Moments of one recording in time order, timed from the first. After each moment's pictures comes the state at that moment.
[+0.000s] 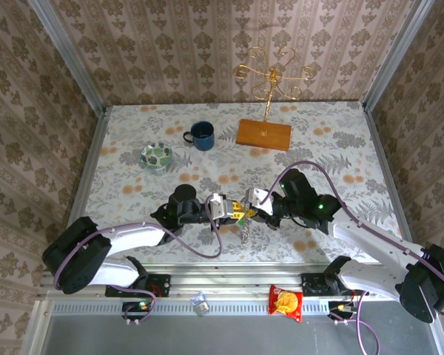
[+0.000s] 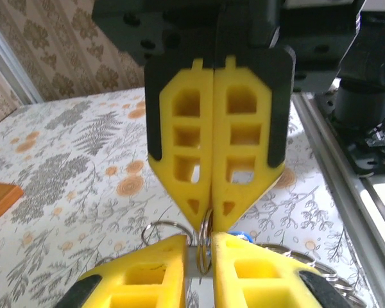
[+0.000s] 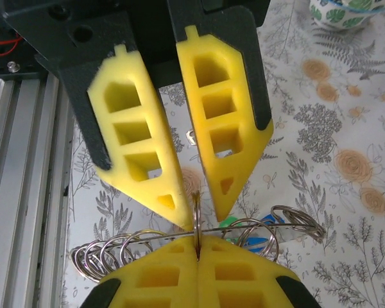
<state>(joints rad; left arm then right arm) -0.86 1.32 0.43 0.64 0.64 0.35 0.65 1.08 0.72 -0.38 -0.50 -0.56</state>
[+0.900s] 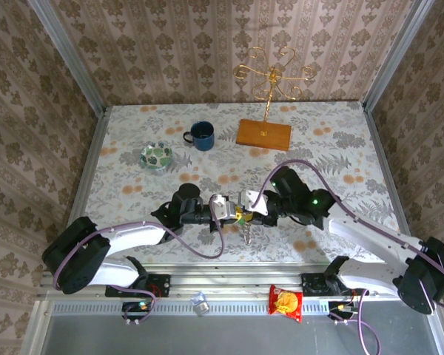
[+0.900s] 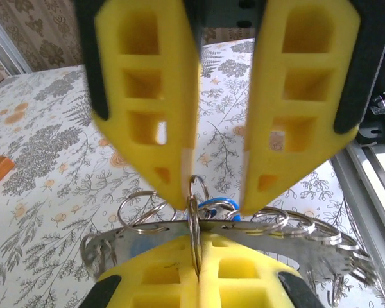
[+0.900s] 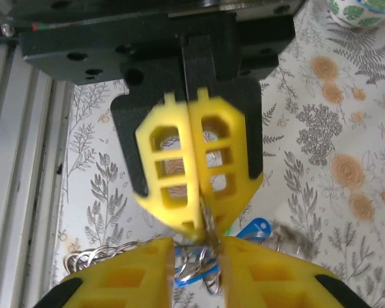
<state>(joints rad) -0.87 1.32 0.46 0.52 0.62 0.40 0.69 1.10 0.79 -0.47 -0.42 -0.63</state>
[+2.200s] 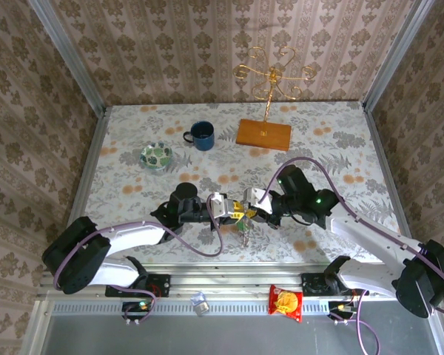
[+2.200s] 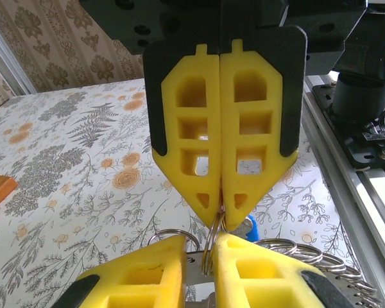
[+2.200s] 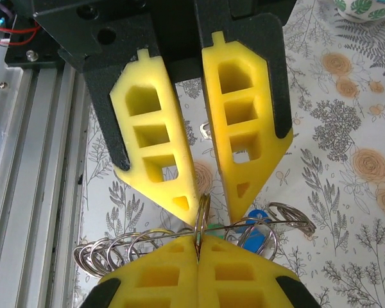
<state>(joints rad) -0.86 1.32 0.45 0.59 0.66 0.35 0.64 1.12 0.77 -0.47 -0.53 -0.61</state>
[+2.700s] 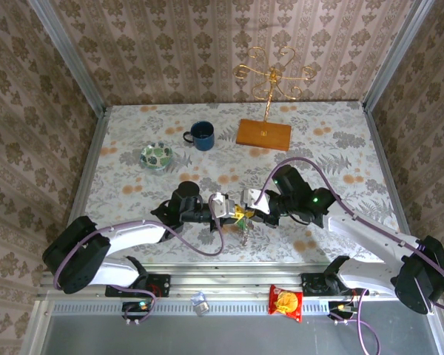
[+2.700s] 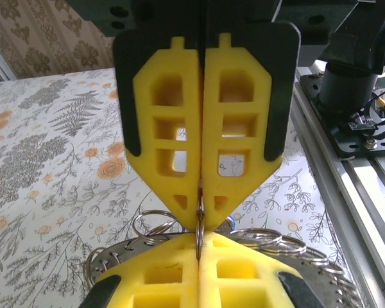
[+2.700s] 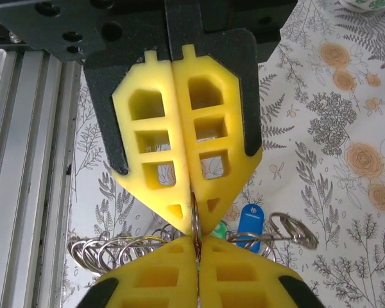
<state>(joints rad) -0.86 1.32 0.48 0.51 0.69 0.37 0.67 1.14 0.79 -0.48 -0.46 -0.63</state>
